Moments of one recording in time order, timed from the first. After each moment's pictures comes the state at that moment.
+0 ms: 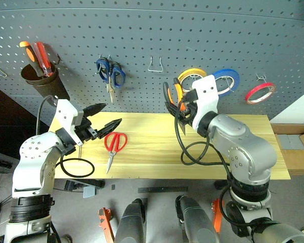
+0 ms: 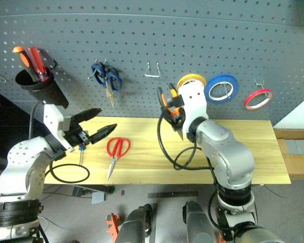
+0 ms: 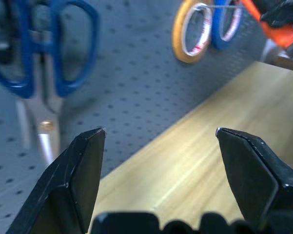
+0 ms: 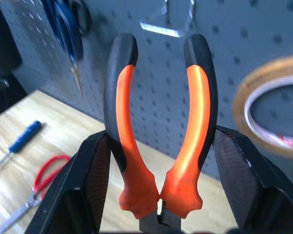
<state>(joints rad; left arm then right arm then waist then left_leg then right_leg) -0.28 0.65 0.28 -0.09 -0.42 0.24 -0.87 -0.71 -0.09 0.06 -0.50 0.22 1.14 0.22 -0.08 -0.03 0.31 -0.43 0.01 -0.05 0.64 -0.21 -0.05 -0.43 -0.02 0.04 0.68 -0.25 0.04</state>
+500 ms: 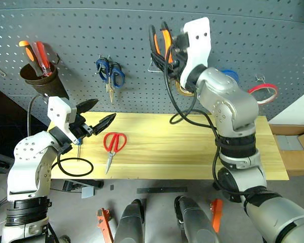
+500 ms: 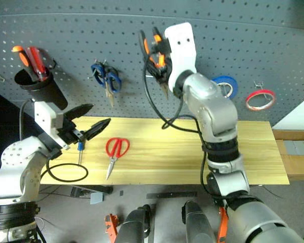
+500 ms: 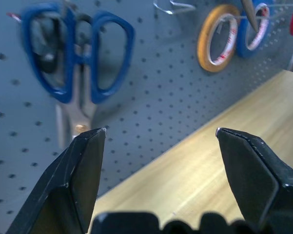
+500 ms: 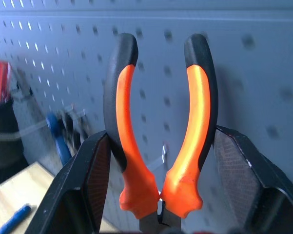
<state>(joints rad) -0.28 0.65 0.31 -0.13 -0.43 0.26 -0.79 -1.10 -0.05 0.00 0.02 0.22 0.75 0.23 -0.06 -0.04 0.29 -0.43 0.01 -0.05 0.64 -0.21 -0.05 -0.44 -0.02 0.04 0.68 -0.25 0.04</state>
